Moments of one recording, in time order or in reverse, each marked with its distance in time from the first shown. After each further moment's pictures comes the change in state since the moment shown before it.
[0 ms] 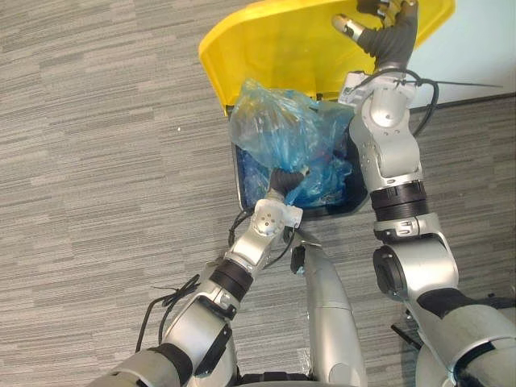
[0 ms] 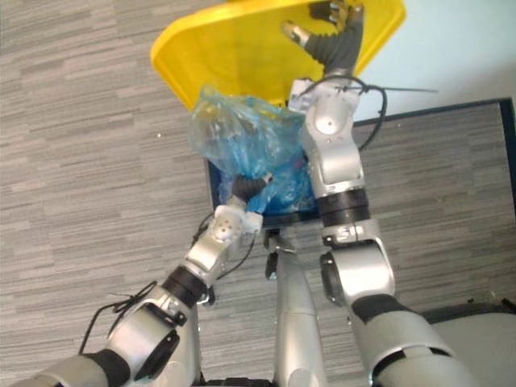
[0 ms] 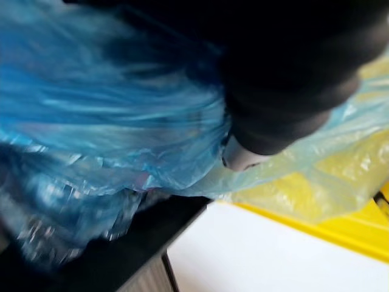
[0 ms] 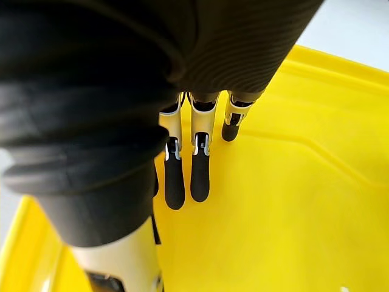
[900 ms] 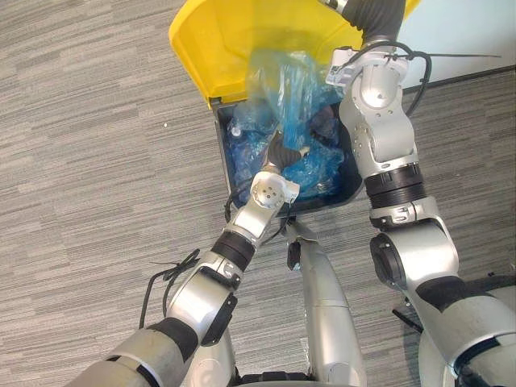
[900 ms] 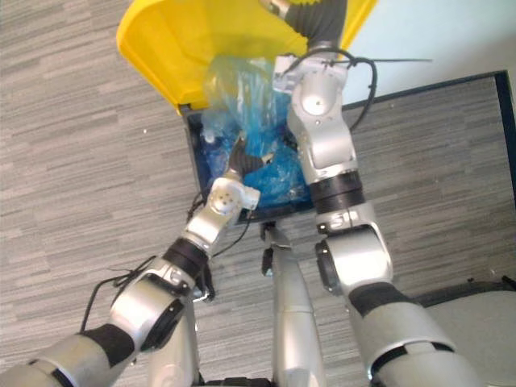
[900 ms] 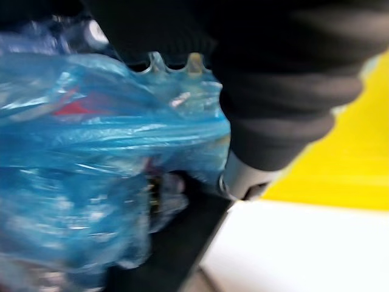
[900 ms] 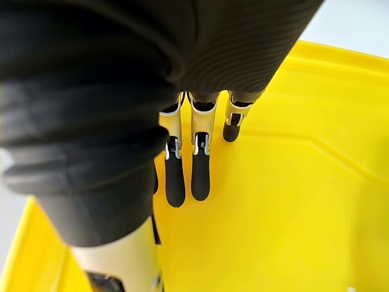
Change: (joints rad) left arm -0.148 -0.001 0.088 0.182 0.268 0.091 -0.040; right arm -0.082 0.010 0.033 0.090 0.030 -0.011 0.031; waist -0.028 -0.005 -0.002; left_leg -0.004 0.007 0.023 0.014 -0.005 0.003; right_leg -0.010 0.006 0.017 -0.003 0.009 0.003
